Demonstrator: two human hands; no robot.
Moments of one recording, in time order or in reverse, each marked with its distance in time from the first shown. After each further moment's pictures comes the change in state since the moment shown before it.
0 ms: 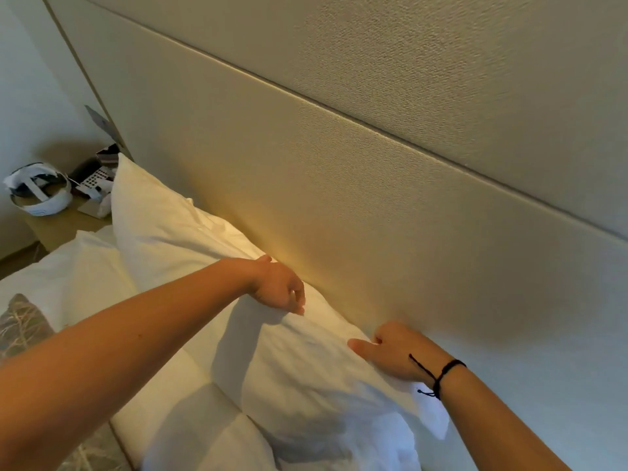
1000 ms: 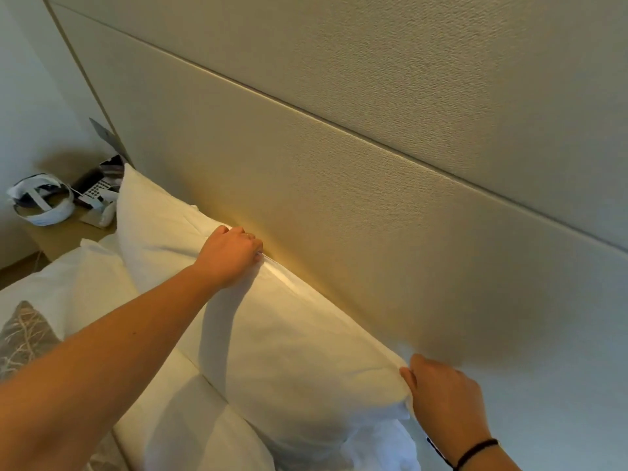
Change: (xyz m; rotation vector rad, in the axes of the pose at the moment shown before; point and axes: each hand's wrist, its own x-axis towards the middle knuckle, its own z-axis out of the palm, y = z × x) left_hand -0.014 -0.069 0.007 0.292 0.818 -0.239; right_hand -0.049 0.056 0.048 -0.417 0.494 0.085
